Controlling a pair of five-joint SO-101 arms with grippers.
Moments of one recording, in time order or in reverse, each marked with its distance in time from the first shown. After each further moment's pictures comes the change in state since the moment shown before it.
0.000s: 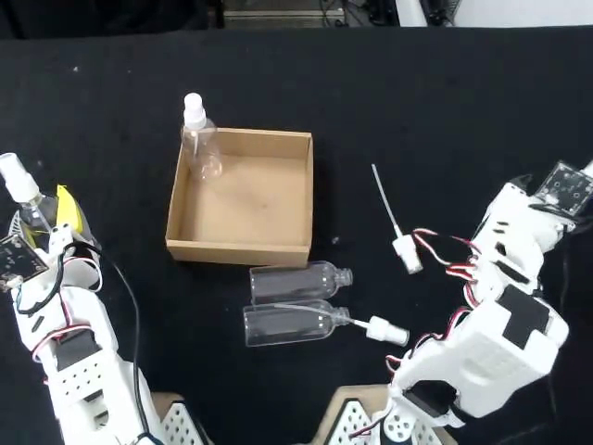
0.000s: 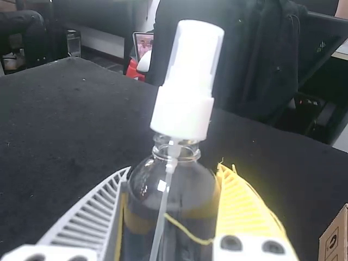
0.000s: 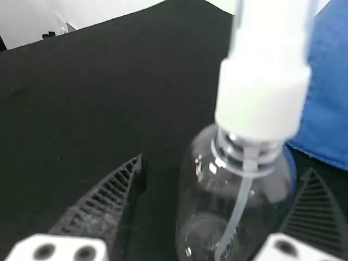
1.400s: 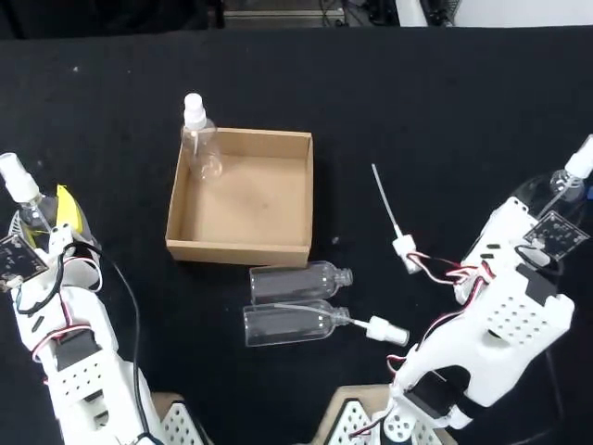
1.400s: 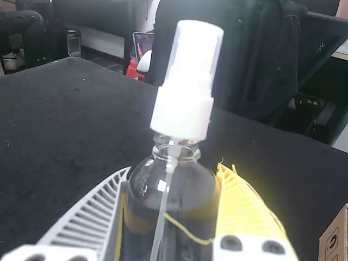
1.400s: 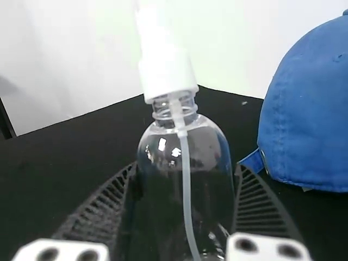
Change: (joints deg) left arm 0.0 0.0 0.0 0.0 0.0; right arm 2.0 18.3 1.8 -37.3 -5.1
